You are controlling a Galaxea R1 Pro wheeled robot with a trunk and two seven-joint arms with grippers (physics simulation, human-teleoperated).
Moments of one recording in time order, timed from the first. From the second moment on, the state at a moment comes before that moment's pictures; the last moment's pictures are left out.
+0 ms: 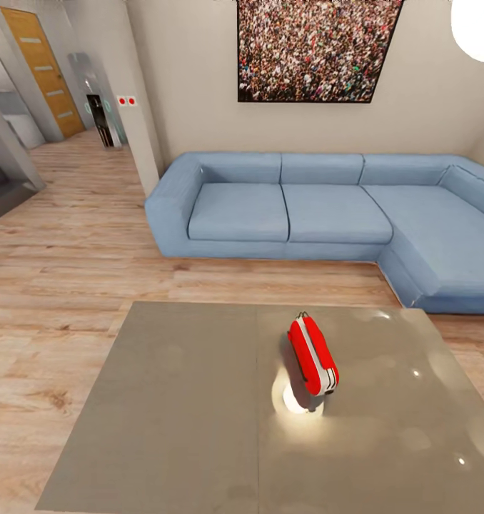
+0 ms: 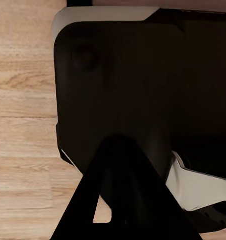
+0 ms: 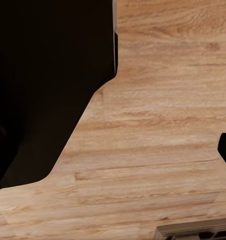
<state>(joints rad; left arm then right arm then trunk) -0.27 0.01 -0.42 -0.02 0.48 0.02 -0.10 -0.01 0.00 -0.82 -0.04 0.77 -0.16 -0.06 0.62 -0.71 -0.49</state>
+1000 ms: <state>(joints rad) -0.27 0.01 -0.42 -0.02 0.48 0.02 -0.10 -0.01 0.00 -0.82 -0.04 0.76 -0.15 -0.06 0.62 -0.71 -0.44</state>
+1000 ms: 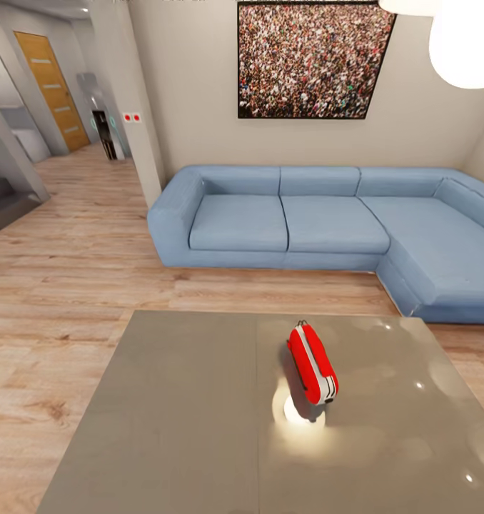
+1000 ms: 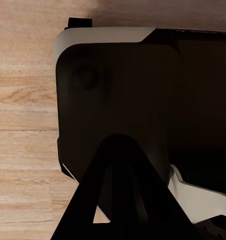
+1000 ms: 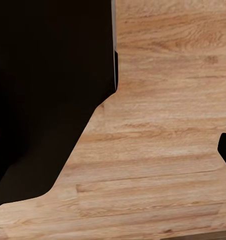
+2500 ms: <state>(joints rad) -0.27 0.01 -0.42 -0.02 0.48 0.02 -0.10 -0.01 0.00 -0.82 -0.04 0.77 -0.15 -0.06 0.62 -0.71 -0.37</state>
